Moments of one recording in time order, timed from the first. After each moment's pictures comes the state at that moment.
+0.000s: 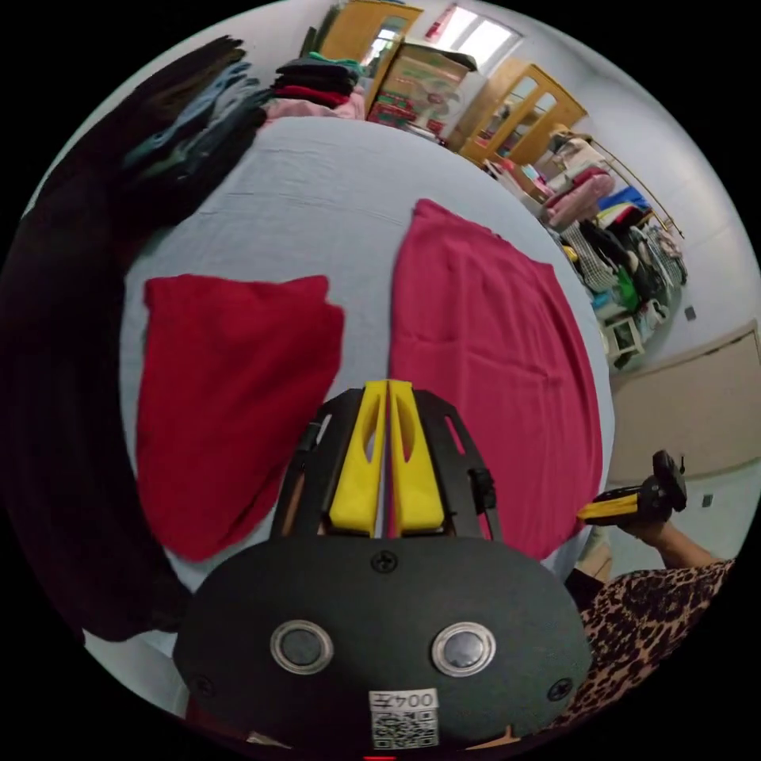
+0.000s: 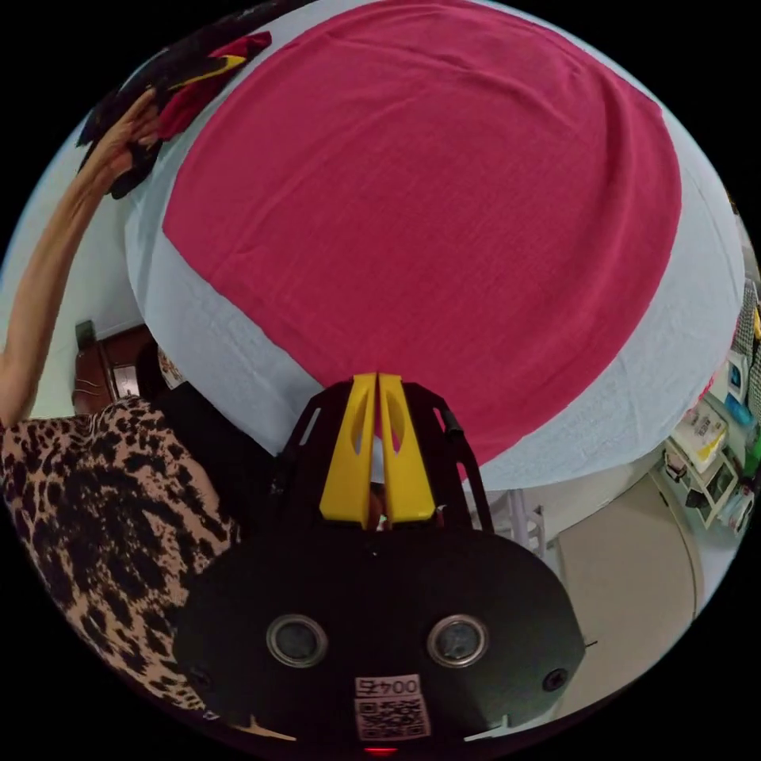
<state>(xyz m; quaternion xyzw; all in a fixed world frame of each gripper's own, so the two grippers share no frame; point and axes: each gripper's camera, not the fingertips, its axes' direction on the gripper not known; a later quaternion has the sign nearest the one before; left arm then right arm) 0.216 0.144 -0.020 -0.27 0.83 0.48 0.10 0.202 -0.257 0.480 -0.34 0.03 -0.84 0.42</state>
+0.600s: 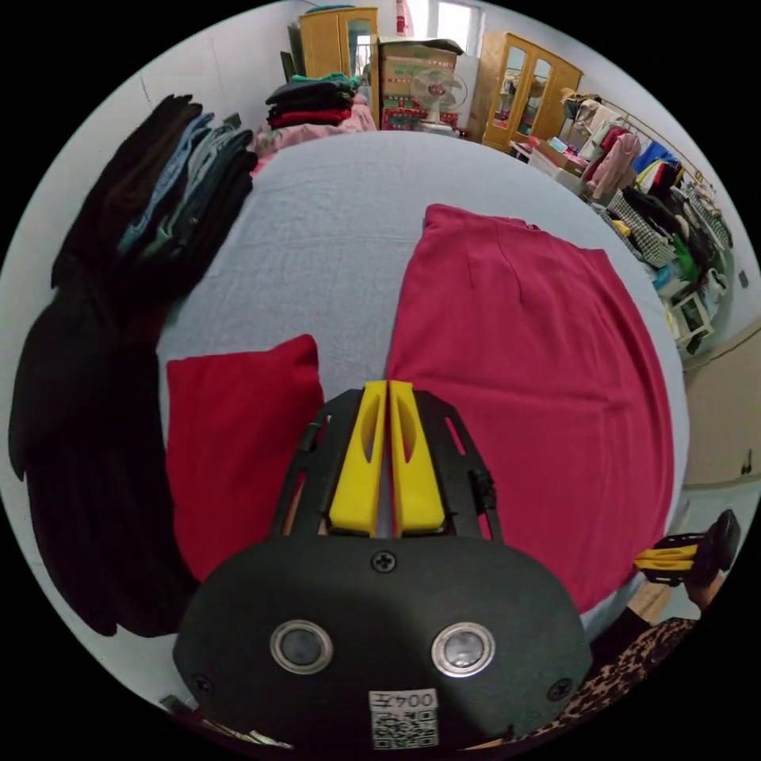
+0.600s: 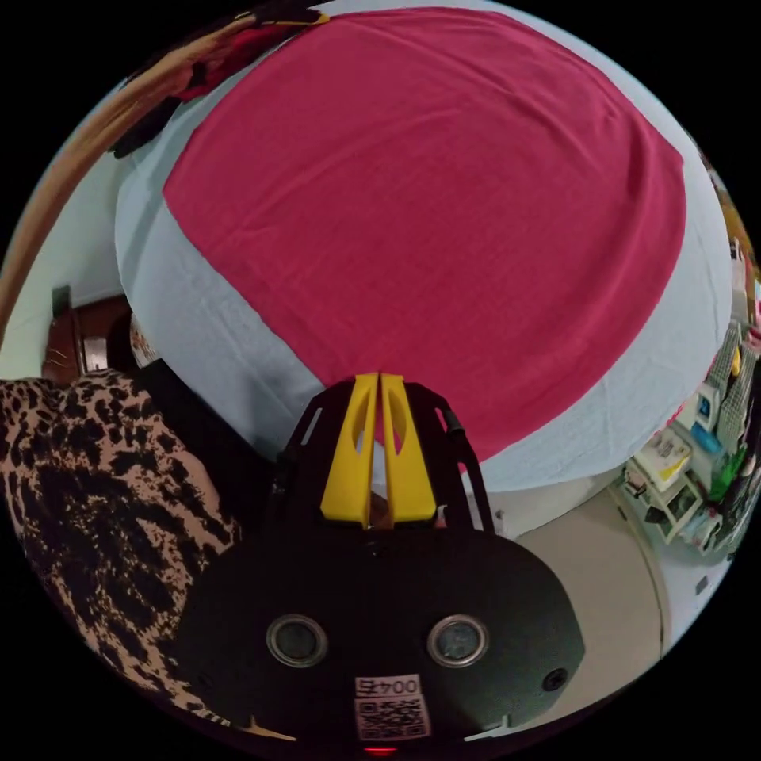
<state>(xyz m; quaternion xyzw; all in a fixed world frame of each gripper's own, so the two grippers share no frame) 0.191 0.123 -0.083 -0.16 0.82 0.51 0.21 0.223 -0.227 0.465 -0.29 0.04 -0.87 0.39</state>
